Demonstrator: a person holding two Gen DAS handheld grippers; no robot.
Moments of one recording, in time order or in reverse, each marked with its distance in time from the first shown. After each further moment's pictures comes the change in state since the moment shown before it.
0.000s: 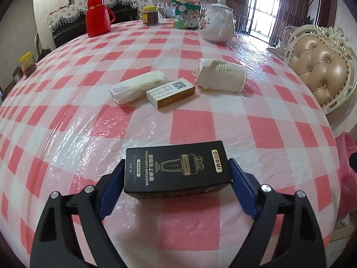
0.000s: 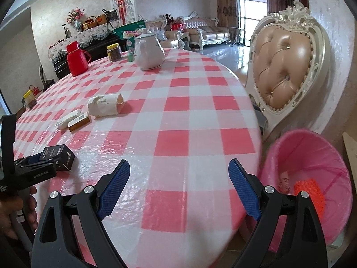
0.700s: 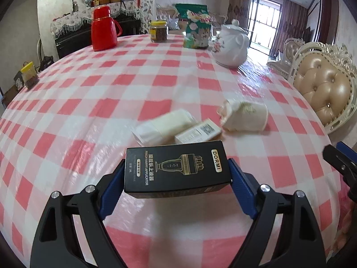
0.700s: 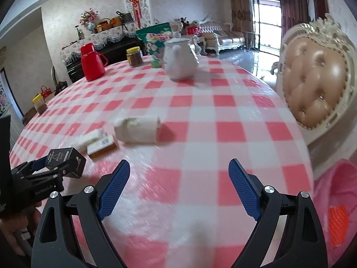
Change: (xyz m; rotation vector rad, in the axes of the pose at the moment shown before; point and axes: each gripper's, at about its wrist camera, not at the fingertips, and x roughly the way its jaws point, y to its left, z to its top) left arm 0.000 0.046 0.051 -0.022 -0.093 -0.006; right arm 0.055 0.087 0.057 -0.029 -0.040 0.090
